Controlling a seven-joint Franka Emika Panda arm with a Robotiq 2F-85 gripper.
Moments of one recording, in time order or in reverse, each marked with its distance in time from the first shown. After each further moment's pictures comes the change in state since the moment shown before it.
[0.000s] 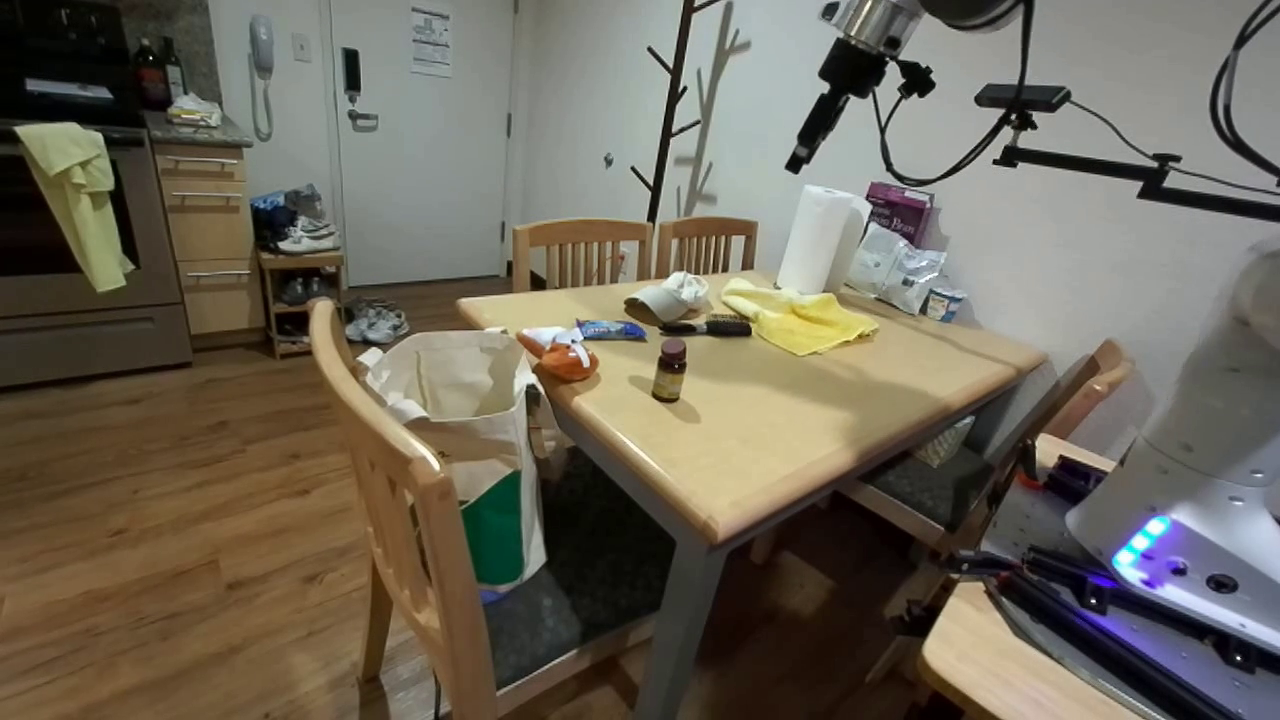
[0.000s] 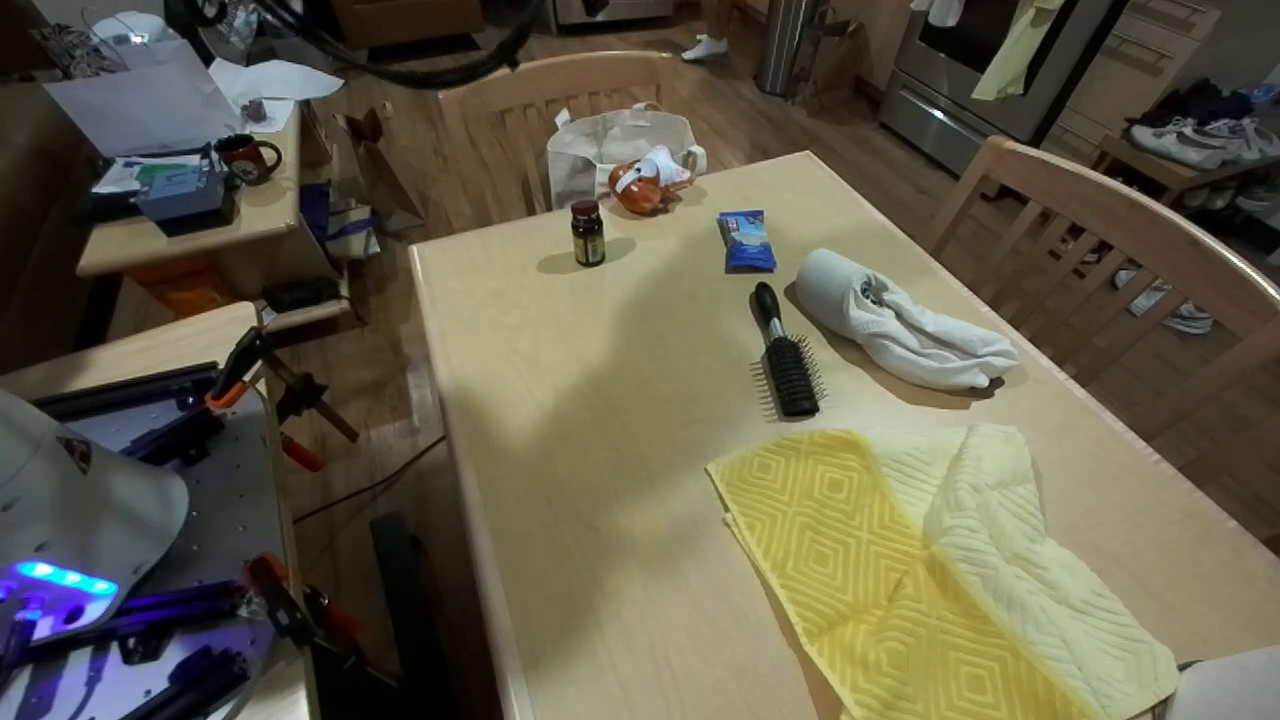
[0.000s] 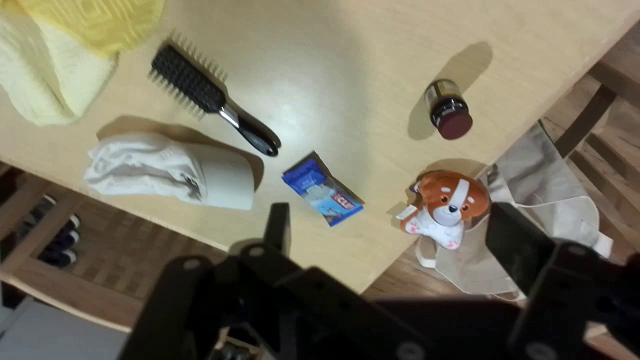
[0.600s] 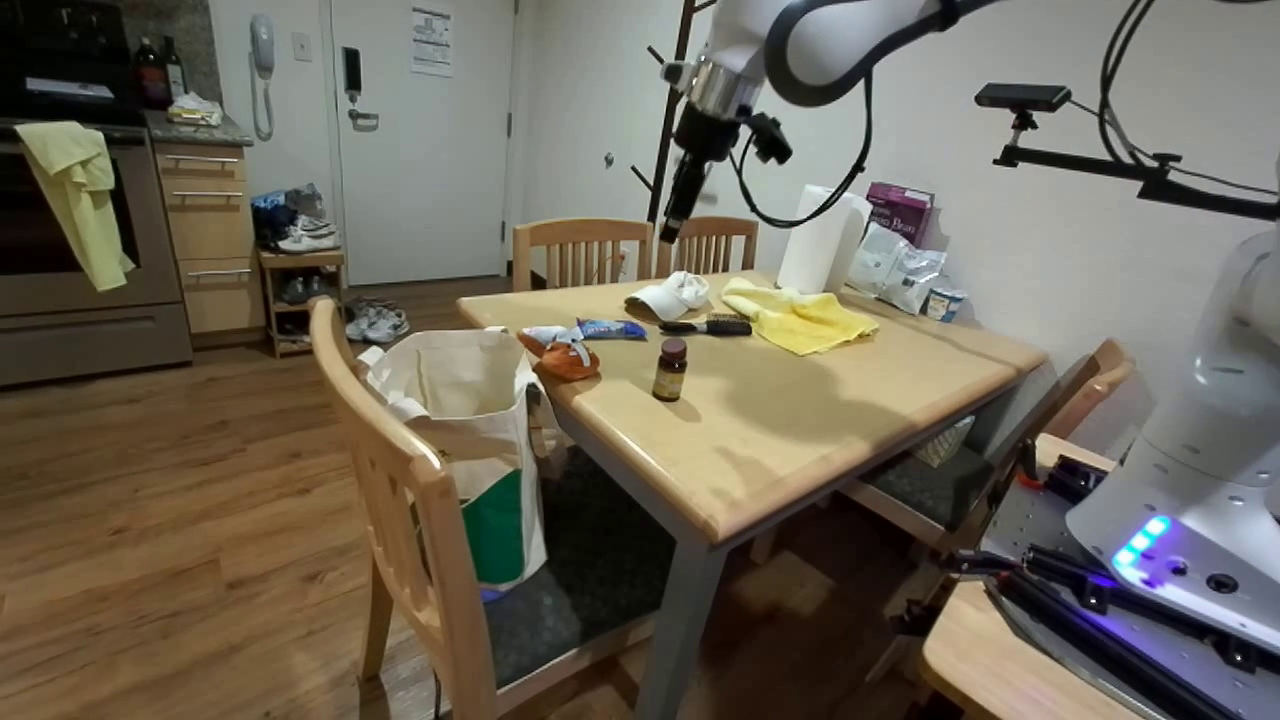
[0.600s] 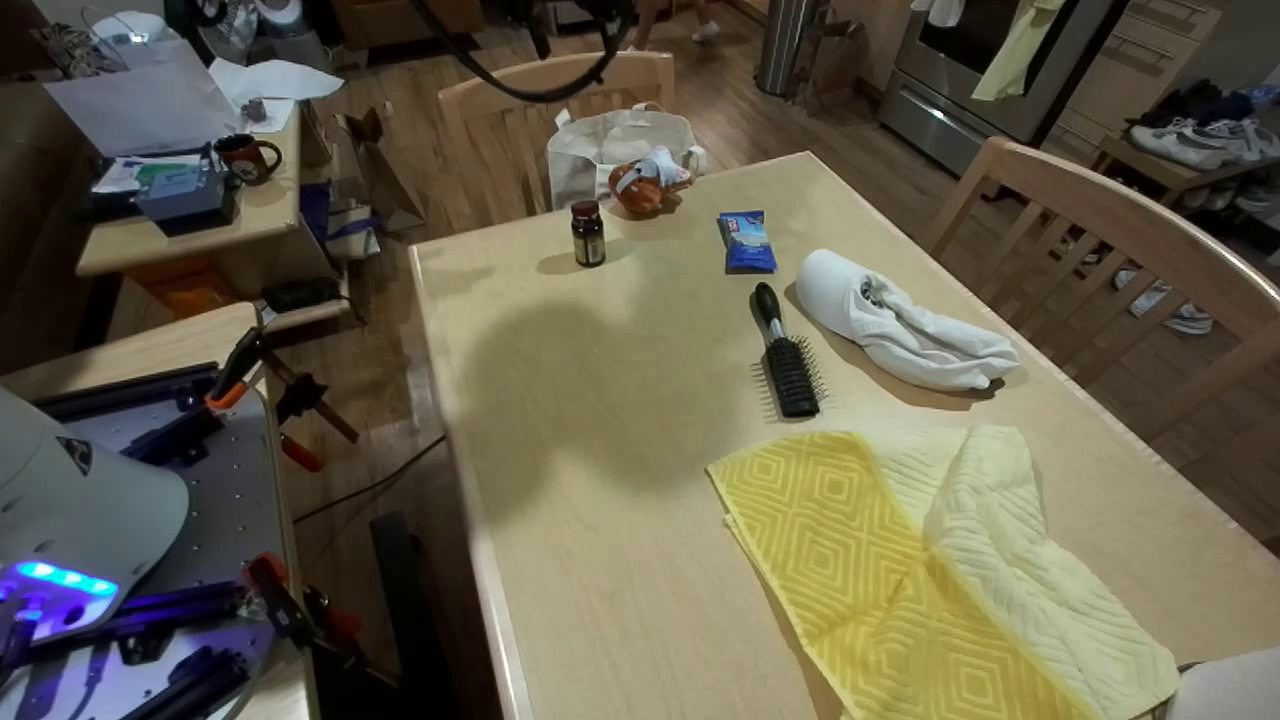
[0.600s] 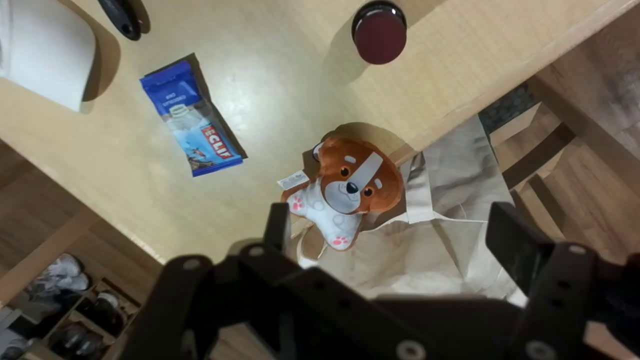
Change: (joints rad) arm 0.105 0.495 0.149 0.334 -0.144 0.072 0.016
